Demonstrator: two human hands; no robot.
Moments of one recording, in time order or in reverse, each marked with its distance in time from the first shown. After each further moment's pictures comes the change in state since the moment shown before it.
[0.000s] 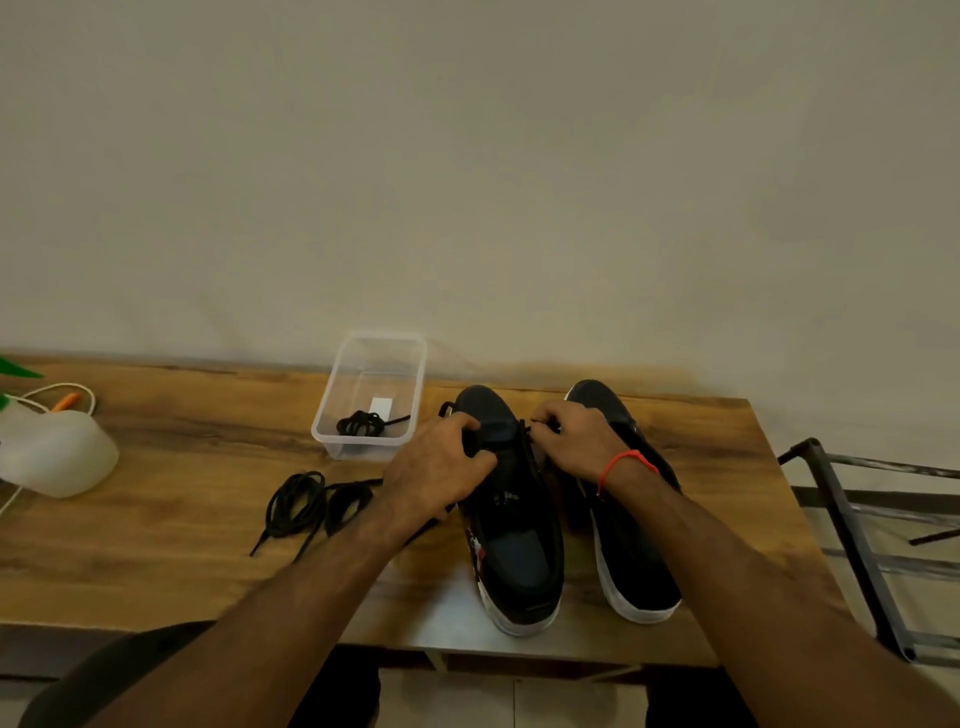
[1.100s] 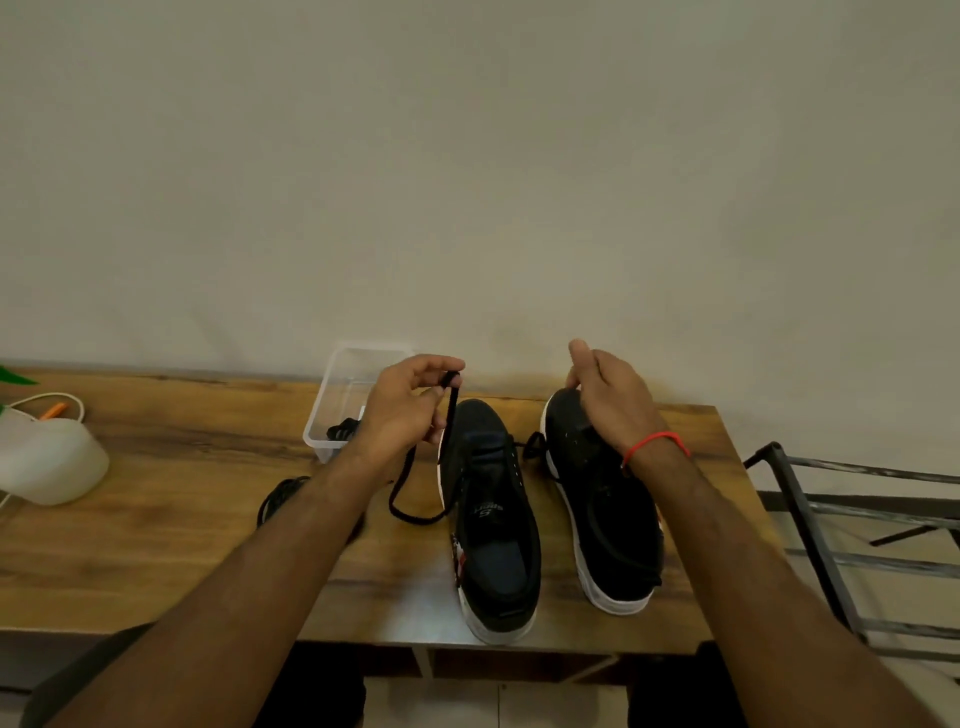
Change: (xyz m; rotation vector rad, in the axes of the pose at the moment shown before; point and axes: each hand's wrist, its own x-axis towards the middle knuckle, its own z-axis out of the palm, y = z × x) left_hand 0.001 0.016 -0.049 -0.786 0.161 0.073; right_hand -0.031 -0.021 -0.064 0.285 0.350 -0.006
